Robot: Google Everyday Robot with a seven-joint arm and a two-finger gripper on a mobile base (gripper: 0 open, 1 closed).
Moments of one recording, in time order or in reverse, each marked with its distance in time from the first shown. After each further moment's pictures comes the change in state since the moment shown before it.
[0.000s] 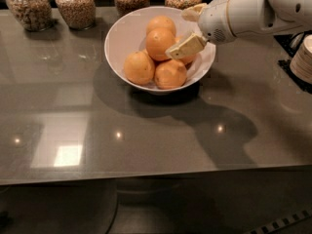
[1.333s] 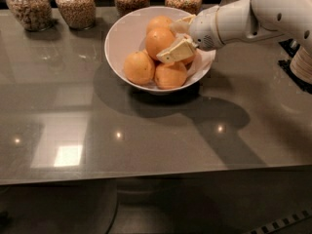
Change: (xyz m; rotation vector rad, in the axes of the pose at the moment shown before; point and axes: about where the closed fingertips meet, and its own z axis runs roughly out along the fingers) arm 0.008 0.007 0.034 -0.065 -0.047 0.088
